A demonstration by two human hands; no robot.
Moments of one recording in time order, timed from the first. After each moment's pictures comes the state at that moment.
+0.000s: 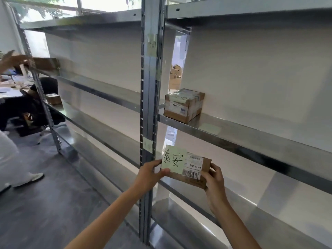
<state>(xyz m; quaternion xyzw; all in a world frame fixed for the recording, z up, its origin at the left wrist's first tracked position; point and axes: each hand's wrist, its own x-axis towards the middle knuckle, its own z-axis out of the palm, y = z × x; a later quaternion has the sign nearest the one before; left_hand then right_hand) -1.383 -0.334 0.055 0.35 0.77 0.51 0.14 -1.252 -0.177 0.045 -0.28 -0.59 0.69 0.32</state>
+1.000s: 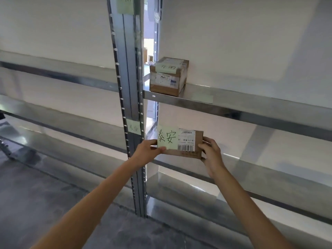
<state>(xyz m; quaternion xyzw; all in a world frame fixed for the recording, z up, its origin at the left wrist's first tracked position) -1.457 -0.327 0.038 0.41 0.76 0.42 0.28 -1.285 -0.200 0.035 -0.40 -0.52 0.66 0.36</state>
